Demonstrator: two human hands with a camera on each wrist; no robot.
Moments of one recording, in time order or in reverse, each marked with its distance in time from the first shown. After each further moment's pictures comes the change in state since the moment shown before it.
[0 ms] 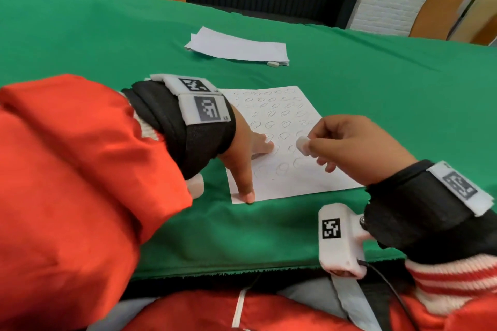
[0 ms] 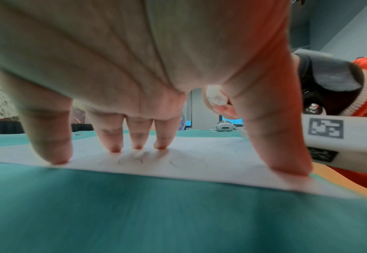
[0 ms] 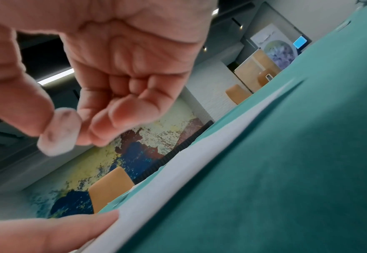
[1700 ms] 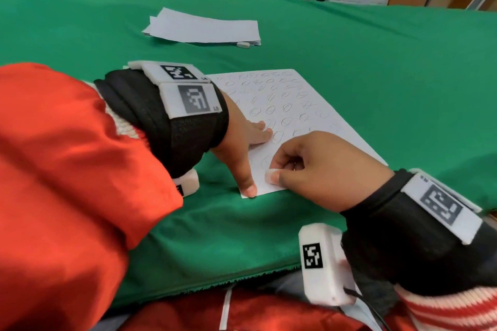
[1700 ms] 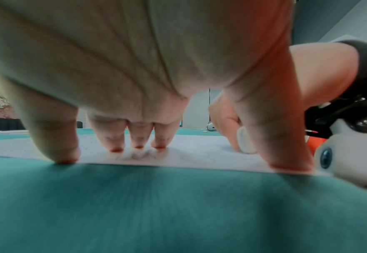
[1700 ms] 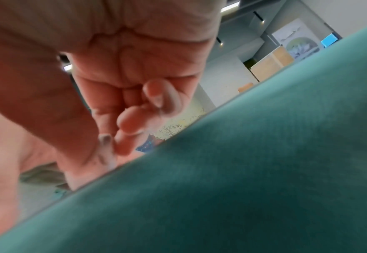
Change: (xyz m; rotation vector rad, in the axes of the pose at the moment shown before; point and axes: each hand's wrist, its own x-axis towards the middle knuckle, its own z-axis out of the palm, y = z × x) left_hand 0.040 0.028 -0.021 0.046 -0.027 0.064; right_hand -0.009 0.020 0.004 -0.281 -0.189 -0.006
